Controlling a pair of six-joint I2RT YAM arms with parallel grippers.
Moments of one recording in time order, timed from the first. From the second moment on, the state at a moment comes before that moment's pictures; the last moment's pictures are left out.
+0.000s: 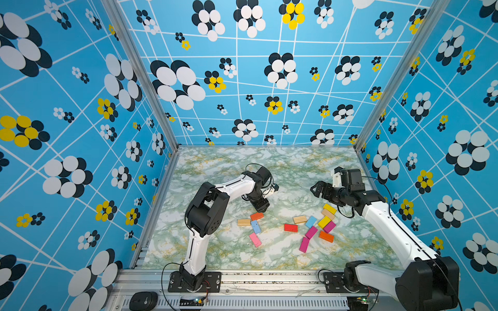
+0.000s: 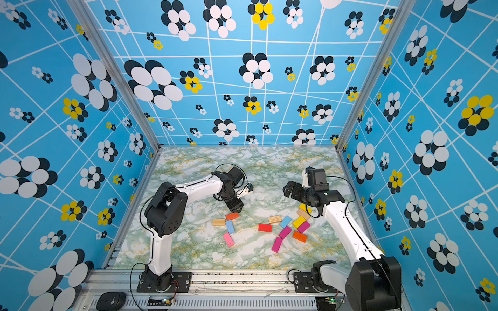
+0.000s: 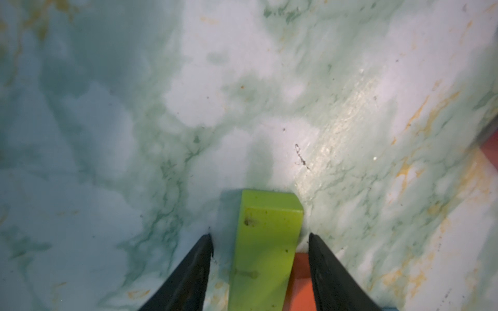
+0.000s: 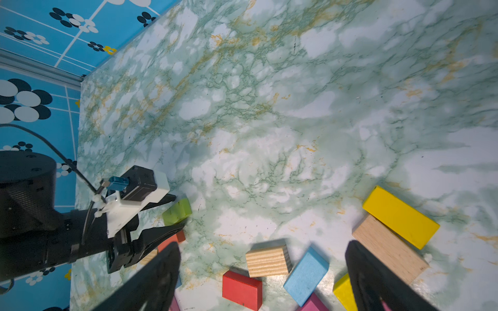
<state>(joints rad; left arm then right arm) -0.62 2.06 1.48 -0.82 0.19 0.37 0.15 1.19 0.91 -0.58 -0.22 0.45</state>
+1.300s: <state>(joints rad) -0.62 2.08 1.56 -0.84 0.01 0.58 0.17 1.16 0.92 -0.58 -0.21 0.47</state>
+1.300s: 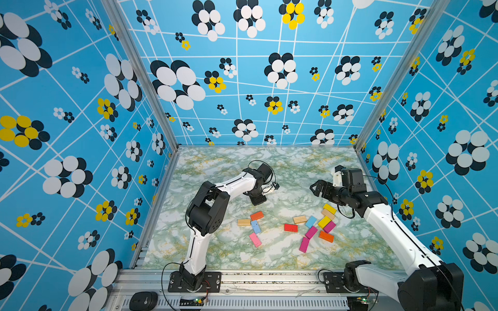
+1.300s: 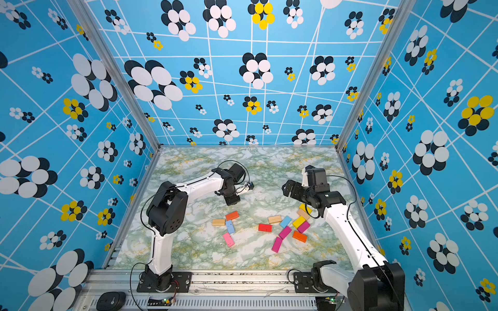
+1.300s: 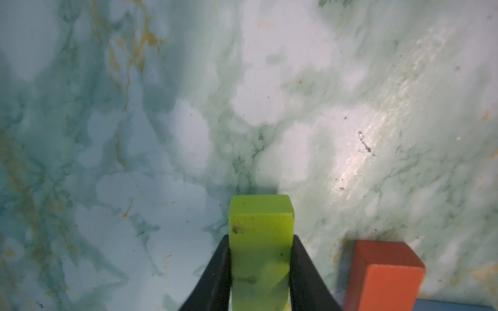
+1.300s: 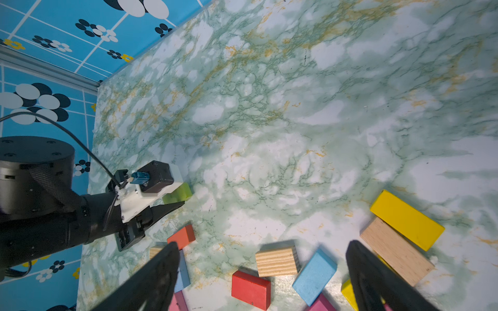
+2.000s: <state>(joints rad) -0.50 2.08 1.52 -0.85 0.13 1.07 0.20 1.16 0.92 -0.61 -0.19 0.49</state>
